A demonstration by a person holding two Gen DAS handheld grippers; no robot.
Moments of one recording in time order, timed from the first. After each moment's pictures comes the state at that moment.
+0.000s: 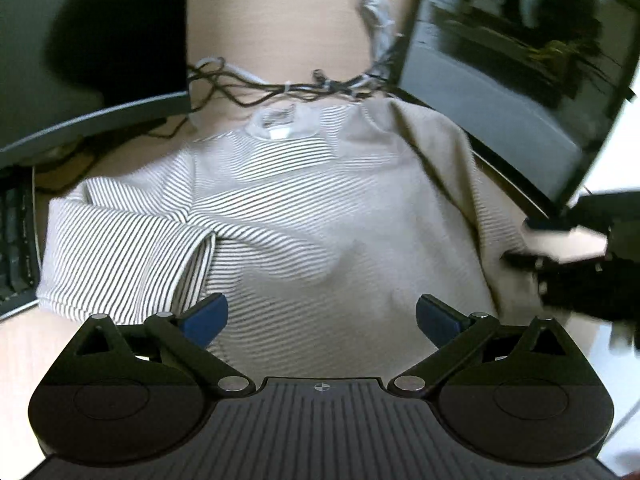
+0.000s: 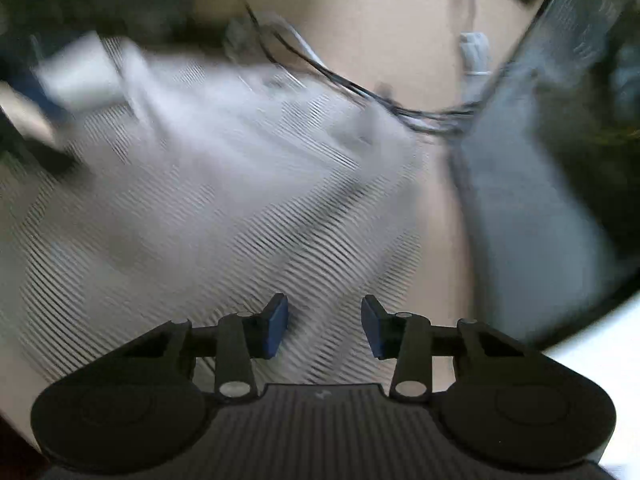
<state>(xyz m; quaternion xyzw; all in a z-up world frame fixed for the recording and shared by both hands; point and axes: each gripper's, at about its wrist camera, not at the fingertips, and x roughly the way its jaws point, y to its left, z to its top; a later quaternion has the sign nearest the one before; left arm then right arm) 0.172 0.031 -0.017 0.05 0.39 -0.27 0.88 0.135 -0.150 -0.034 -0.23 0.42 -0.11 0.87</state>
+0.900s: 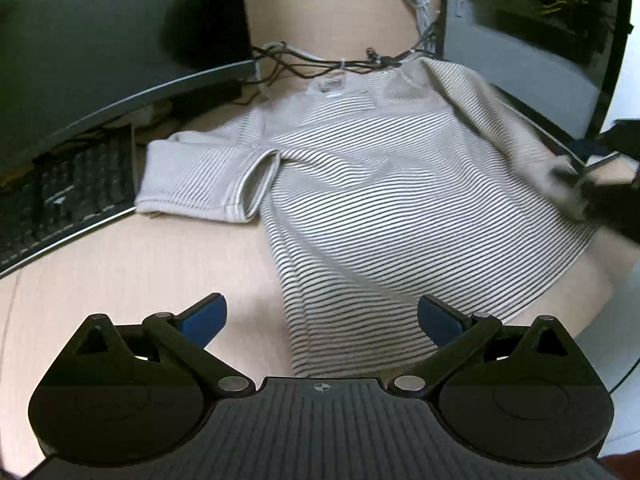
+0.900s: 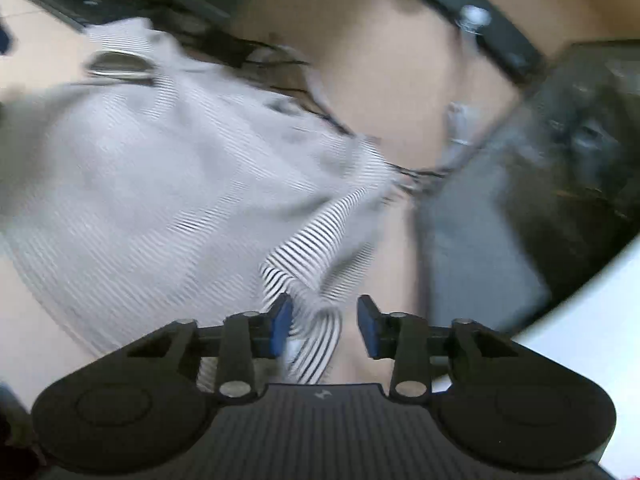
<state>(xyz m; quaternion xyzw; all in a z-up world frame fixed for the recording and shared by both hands) 0.086 0.038 -0.014 0.10 0.40 -0.13 0.90 0.090 -0.179 -0.043 -0.30 0.32 -0.07 0.89</state>
